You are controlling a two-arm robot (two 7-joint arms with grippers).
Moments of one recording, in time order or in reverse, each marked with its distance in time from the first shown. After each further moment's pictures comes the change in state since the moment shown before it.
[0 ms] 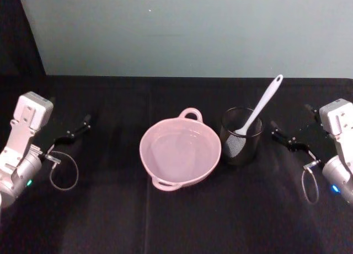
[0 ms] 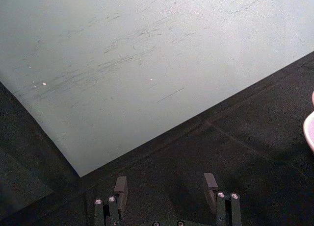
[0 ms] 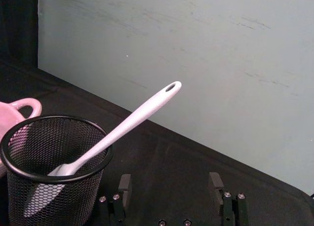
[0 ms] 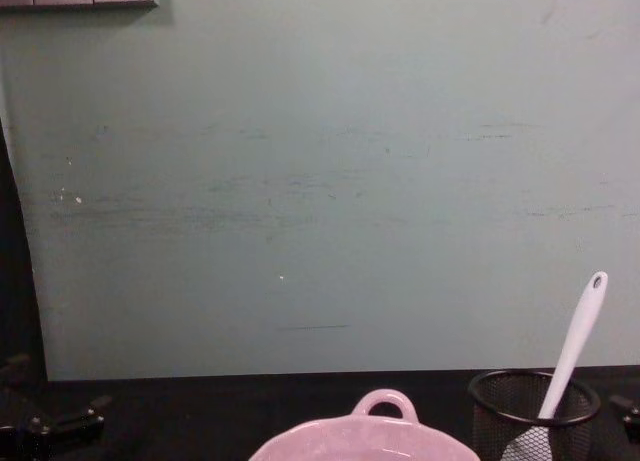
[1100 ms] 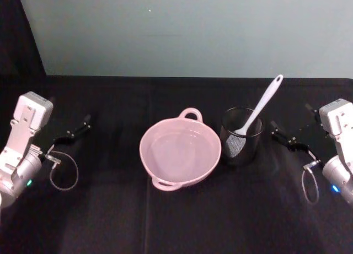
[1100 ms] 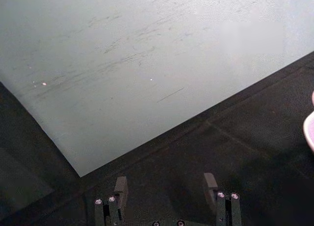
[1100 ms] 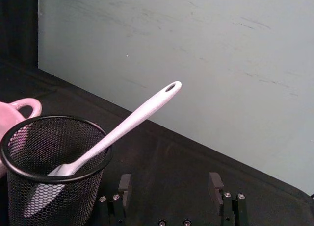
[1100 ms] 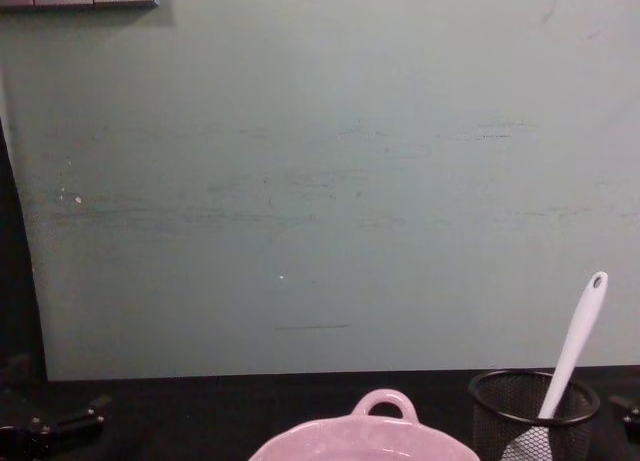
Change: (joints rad) left arm 0.000 0.000 0.000 0.000 0.000 0.000 0.000; right arm 0.000 0.000 0.000 0.000 0.000 0.000 0.000
